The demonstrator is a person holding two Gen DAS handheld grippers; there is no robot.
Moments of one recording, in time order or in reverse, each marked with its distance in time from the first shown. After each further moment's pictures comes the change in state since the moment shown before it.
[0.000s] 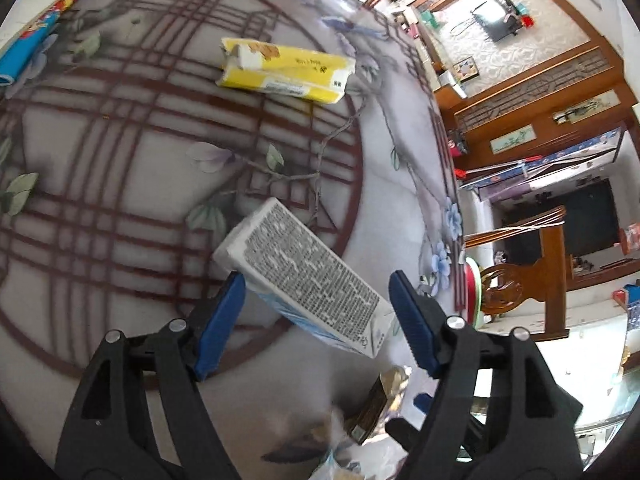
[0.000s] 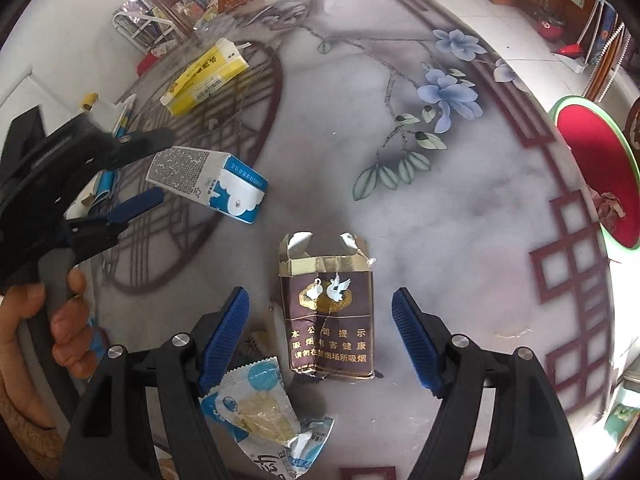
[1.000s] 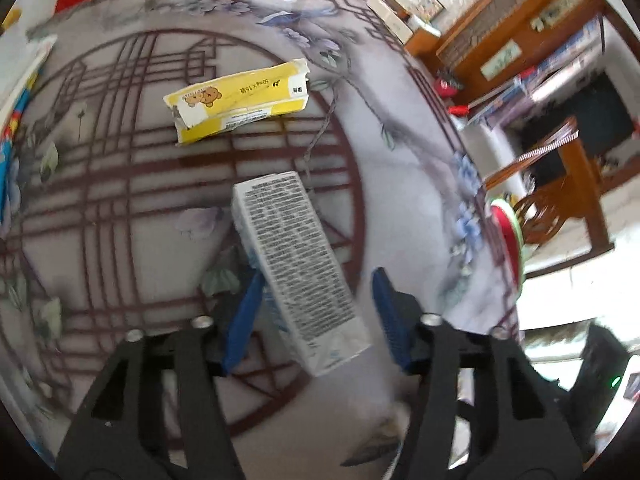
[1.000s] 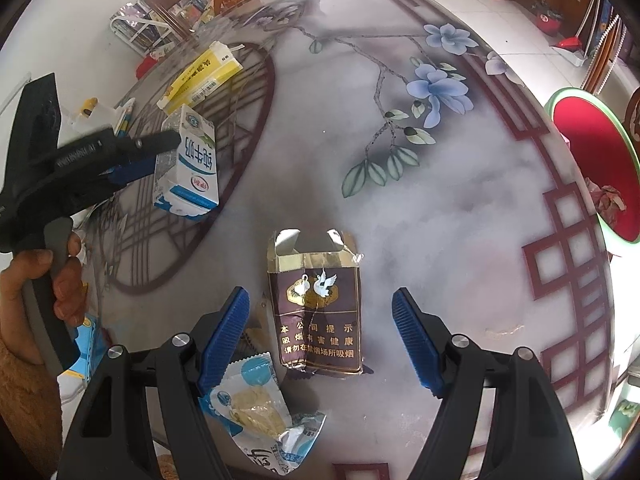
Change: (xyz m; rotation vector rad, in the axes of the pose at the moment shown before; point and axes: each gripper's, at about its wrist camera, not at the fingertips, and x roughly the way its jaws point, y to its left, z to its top) left arm 0.004 -0.021 0.021 0.314 0.057 0.101; right arm -0.001 -0.009 0.000 0.015 0.014 0.020
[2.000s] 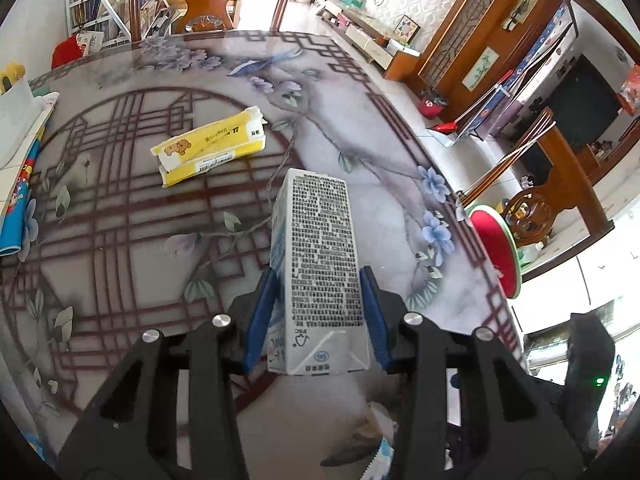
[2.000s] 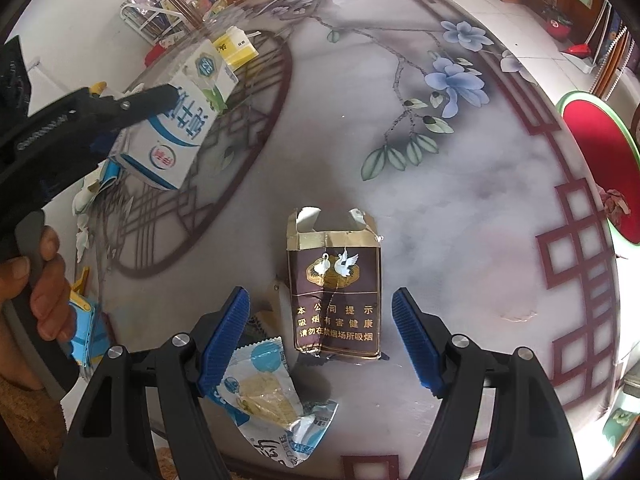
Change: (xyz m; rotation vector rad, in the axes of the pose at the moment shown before) left arm -0.036 -0.044 -0.019 0.126 -0.145 0.028; right arm 0.002 0.011 -0.009 -0.037 0.016 0.004
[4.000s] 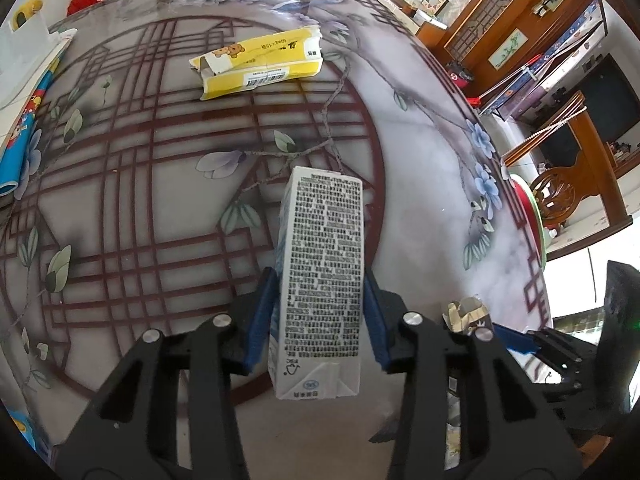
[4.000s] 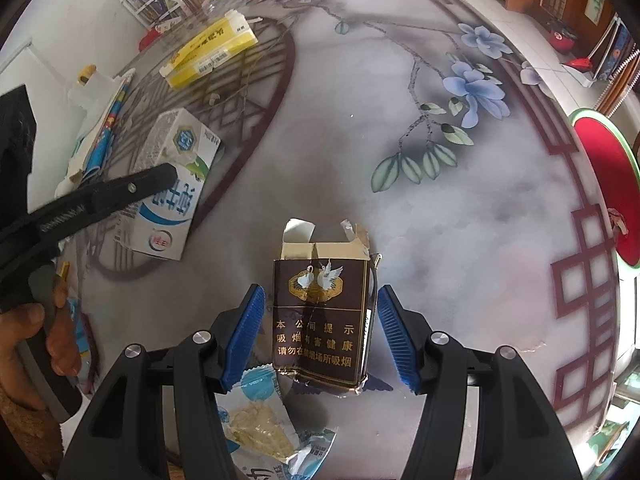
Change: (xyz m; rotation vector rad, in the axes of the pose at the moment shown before) left arm 0.030 0.042 -0.037 -0.064 0.140 0.046; right arm 0.024 0.008 0.012 -0.051 0.023 -0.061
